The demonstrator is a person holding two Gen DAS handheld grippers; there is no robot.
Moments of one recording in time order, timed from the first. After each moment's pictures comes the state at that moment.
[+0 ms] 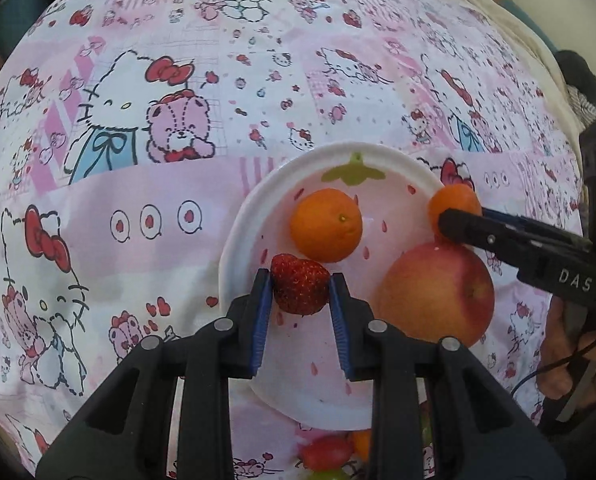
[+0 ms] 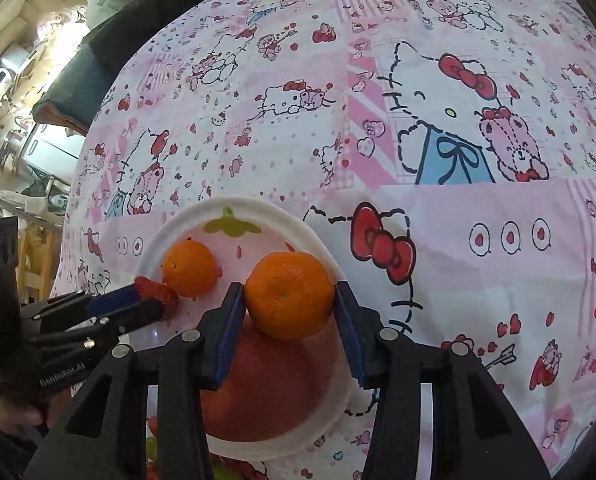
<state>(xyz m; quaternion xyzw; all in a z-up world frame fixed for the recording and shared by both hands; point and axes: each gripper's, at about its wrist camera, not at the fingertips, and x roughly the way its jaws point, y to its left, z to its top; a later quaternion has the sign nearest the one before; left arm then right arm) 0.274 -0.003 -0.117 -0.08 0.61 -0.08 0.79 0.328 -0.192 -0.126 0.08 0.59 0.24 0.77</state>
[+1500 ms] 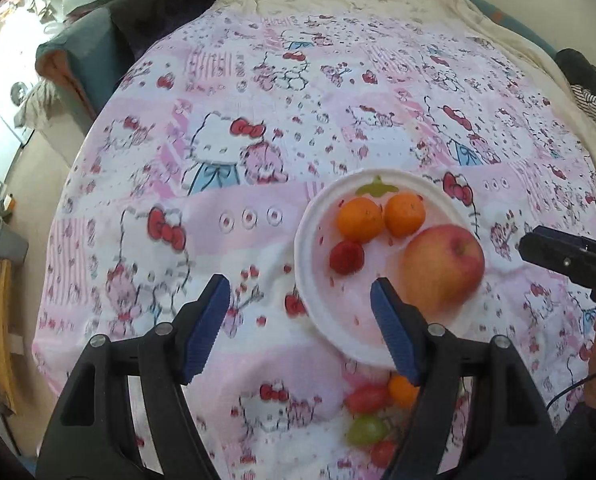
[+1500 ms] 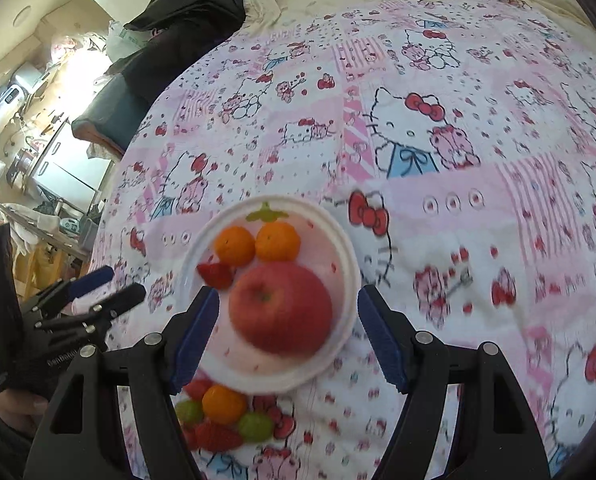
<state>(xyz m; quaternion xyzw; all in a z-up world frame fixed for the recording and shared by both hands) 0.200 0.013 -0.048 -0.02 0.53 0.00 0.85 0.249 -0.219 -0.060 0.10 0.53 0.23 0.81</state>
